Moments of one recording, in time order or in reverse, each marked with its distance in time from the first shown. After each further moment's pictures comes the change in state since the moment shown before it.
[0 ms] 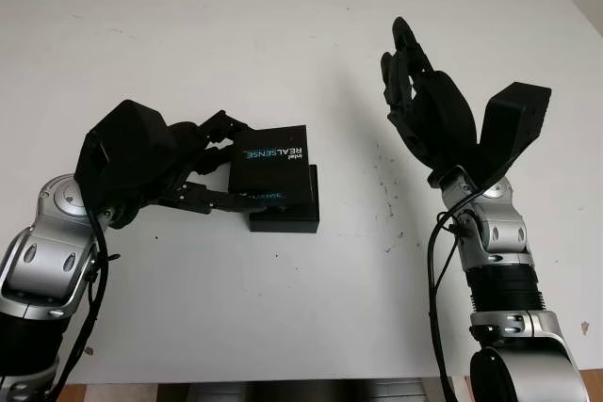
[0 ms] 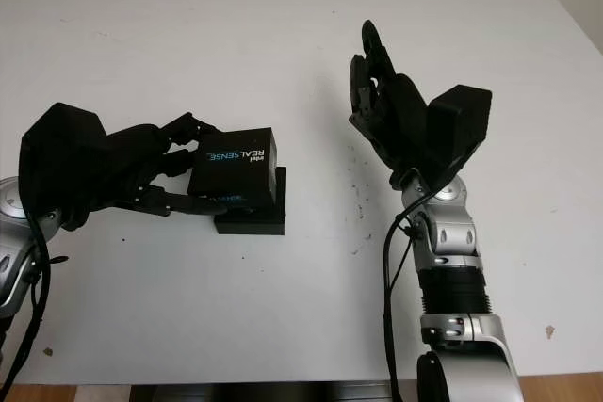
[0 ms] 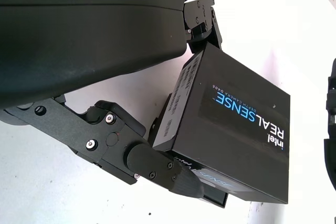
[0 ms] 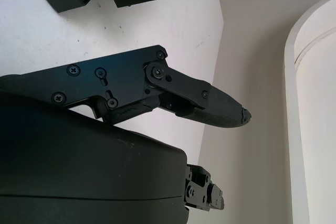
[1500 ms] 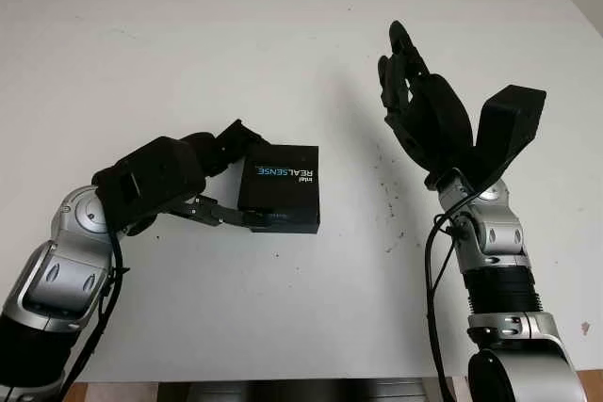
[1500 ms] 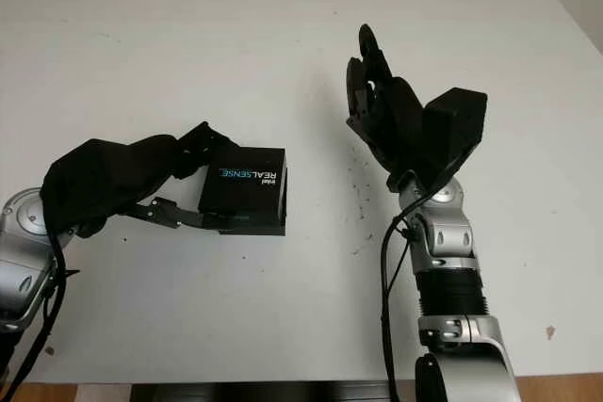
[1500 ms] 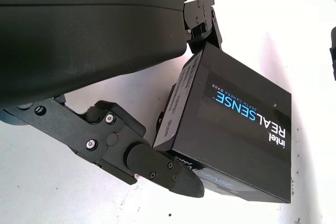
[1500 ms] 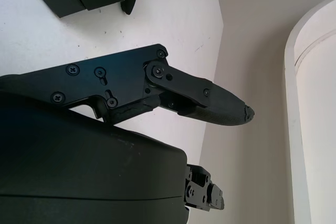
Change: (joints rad) left arm 0.033 -0.017 -0.078 -0.002 0.151 -0.149 0.012; right arm 0.005 0.009 0.004 0.000 -0.001 0.000 -0.003
